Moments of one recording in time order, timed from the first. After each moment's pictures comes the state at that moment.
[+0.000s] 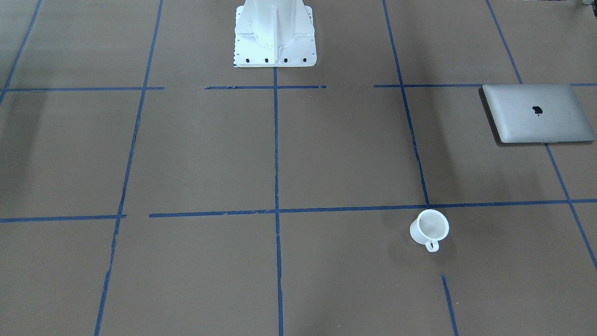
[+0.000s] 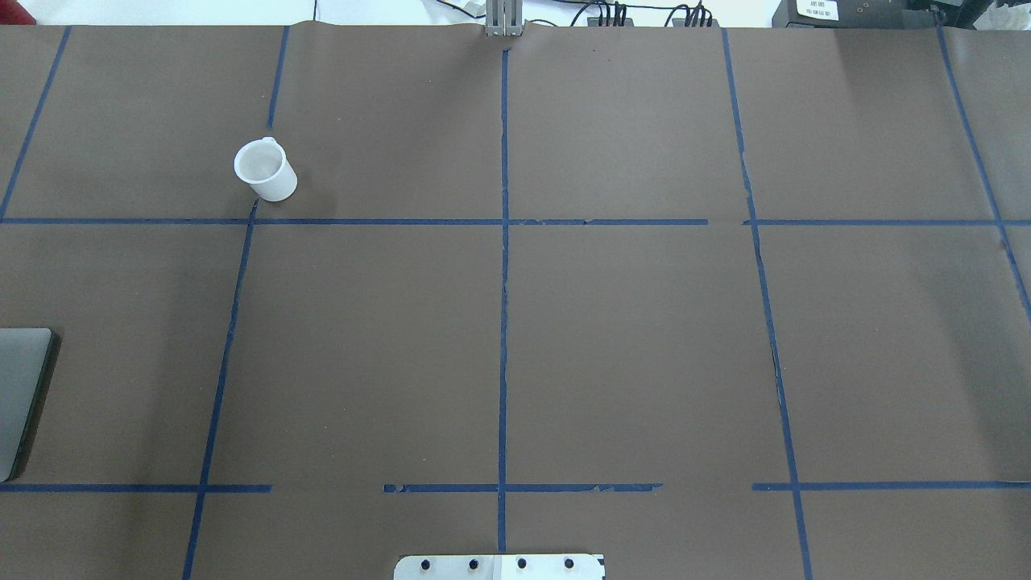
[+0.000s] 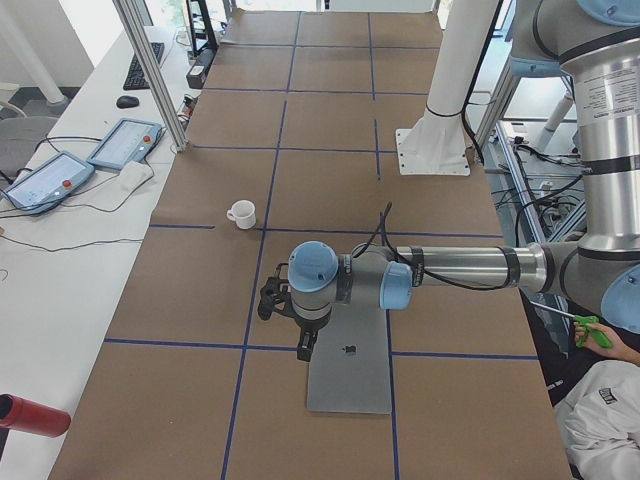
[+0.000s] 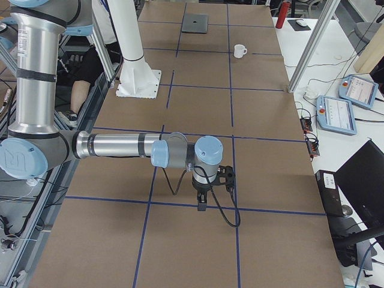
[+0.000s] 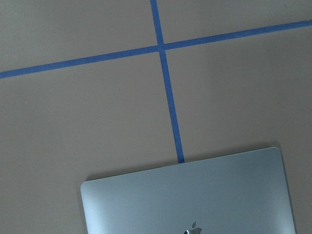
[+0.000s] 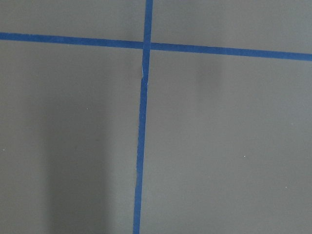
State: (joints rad) left arm -1.56 -1.36 -1.76 -1.67 -2.38 0.12; right arm 1.54 -1.71 1.75 -1.64 2.28 -0.04
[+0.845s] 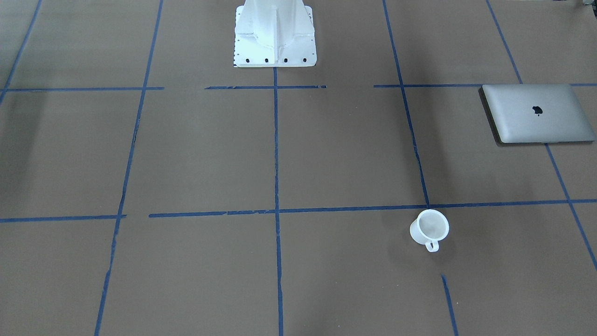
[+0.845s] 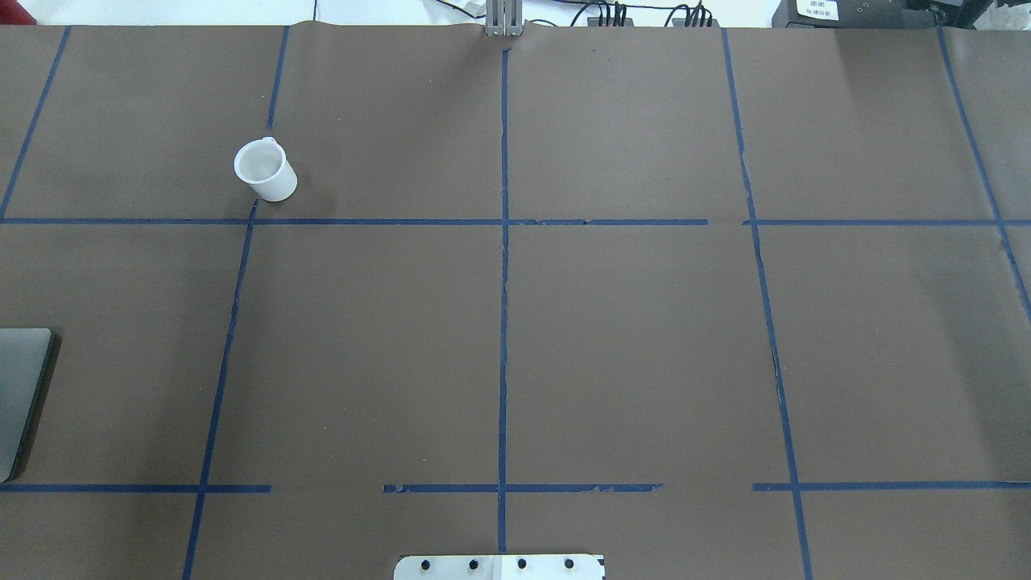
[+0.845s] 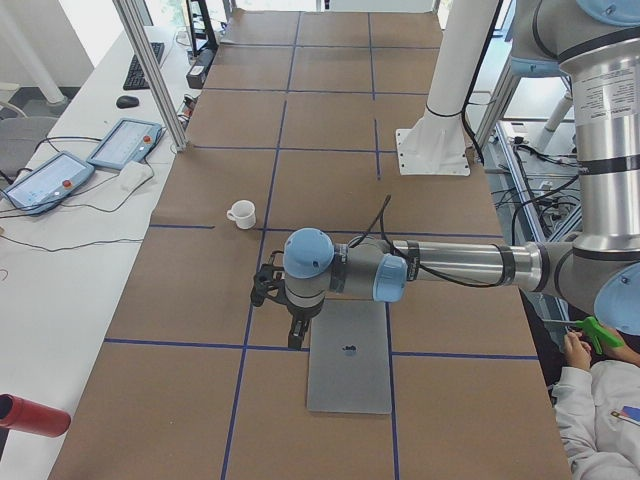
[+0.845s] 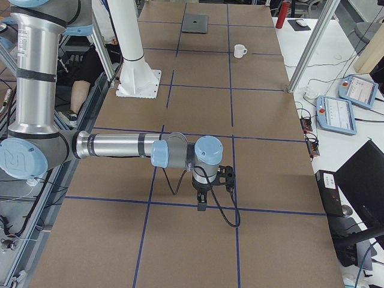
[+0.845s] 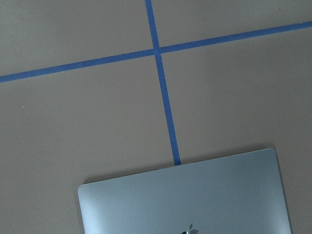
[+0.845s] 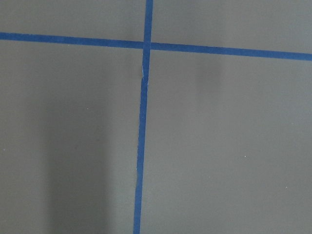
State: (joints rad) left arm -1.56 -1.41 -1.78 -1.70 -2.38 0.05; right arm 1.54 -1.71 1.75 -1.64 2.28 -0.04
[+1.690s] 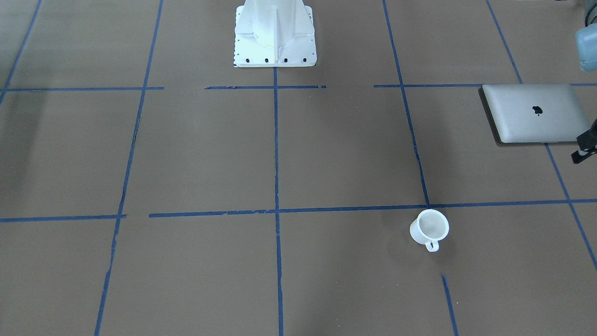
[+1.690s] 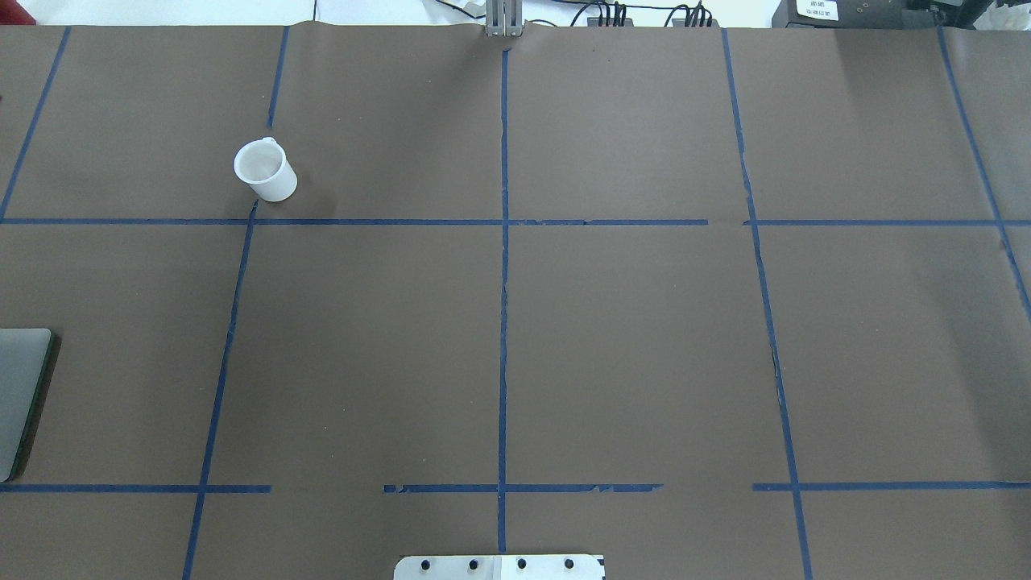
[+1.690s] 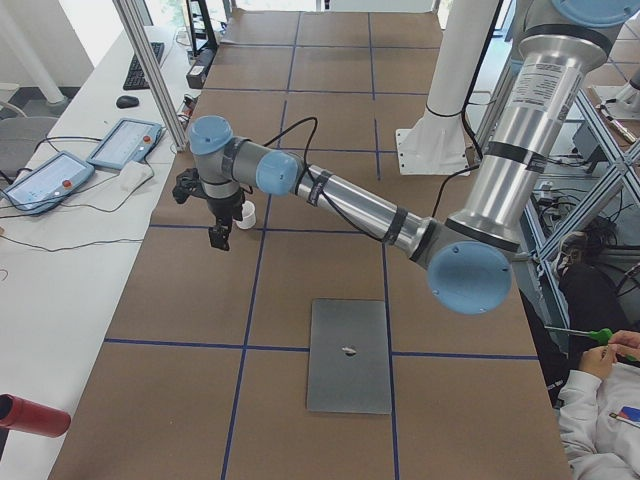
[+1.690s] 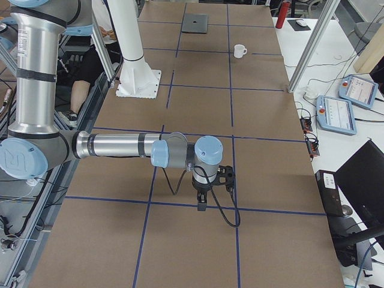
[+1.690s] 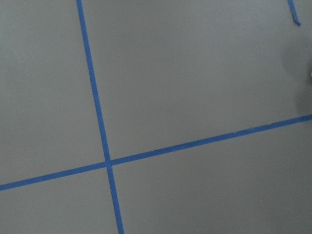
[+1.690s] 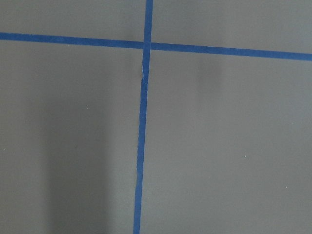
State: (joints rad) left arm -1.35 -1.94 -1.65 -1.45 -2.32 -0.21; right arm 1.54 -1.71 1.75 -1.64 2.28 -0.04
